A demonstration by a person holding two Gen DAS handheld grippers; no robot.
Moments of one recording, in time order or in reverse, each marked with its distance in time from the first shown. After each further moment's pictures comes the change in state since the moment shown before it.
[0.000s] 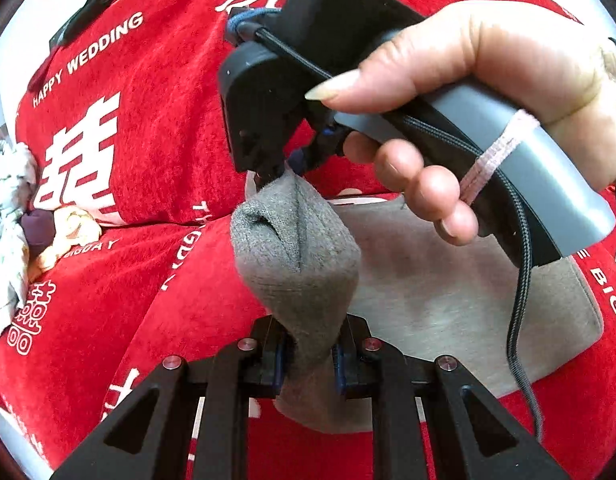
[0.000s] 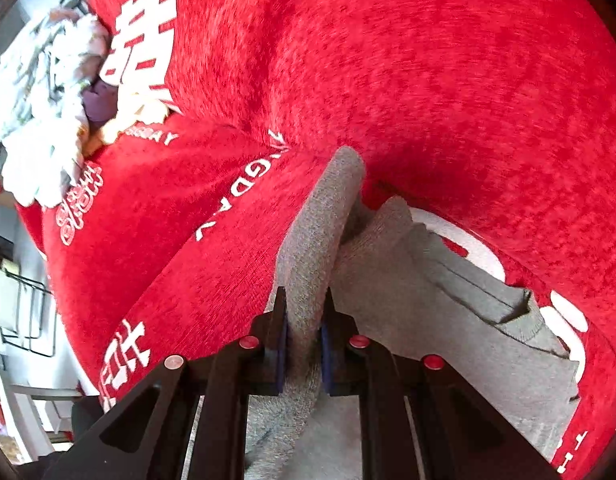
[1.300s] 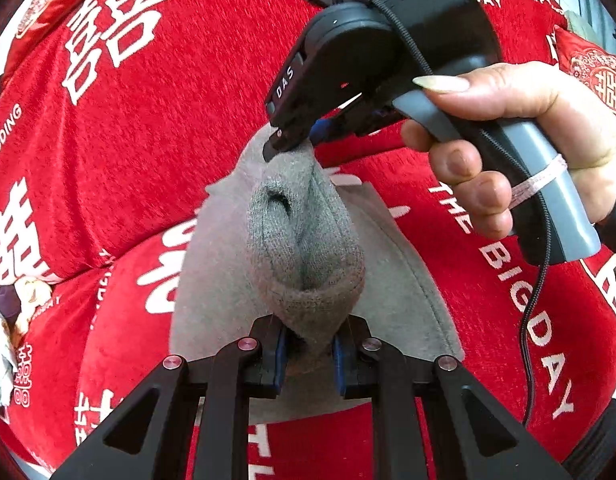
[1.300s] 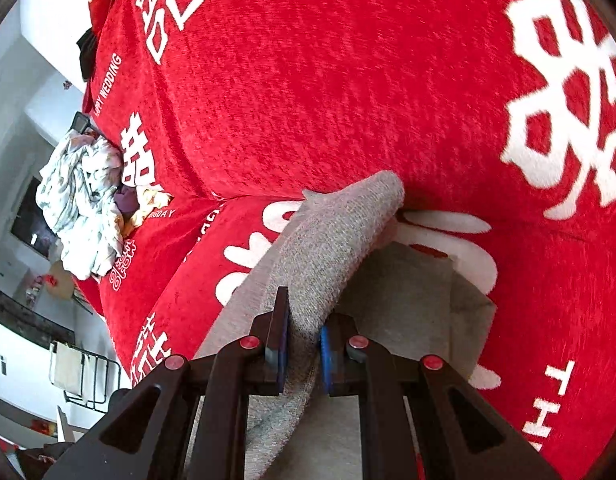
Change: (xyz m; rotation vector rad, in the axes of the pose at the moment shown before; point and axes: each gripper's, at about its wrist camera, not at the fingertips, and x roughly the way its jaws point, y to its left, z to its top) left arm -0.024 -0.182 0.036 0.234 0.116 -0.130; right arm -0.121 -0.216 -0.131 0.250 -0.240 0.208
